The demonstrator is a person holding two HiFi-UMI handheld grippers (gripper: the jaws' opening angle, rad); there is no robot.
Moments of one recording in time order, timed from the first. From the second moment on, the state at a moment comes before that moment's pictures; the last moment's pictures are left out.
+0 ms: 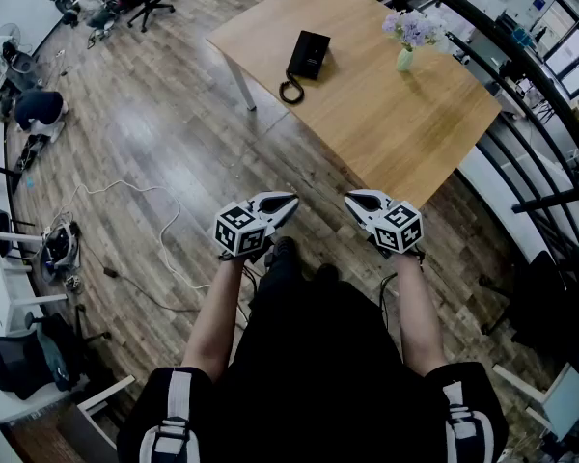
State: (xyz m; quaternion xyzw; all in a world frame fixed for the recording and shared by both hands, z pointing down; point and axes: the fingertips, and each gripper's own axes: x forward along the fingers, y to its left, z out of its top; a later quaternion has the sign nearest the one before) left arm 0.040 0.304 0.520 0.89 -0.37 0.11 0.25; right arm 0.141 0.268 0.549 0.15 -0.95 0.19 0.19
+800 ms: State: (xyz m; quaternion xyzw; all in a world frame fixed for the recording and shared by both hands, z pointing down) left arm 0.062 0.313 0.519 0.87 -0.40 0.10 0.25; right arm 0.165 0.281 0.541 0.11 -0.96 0.20 0.17
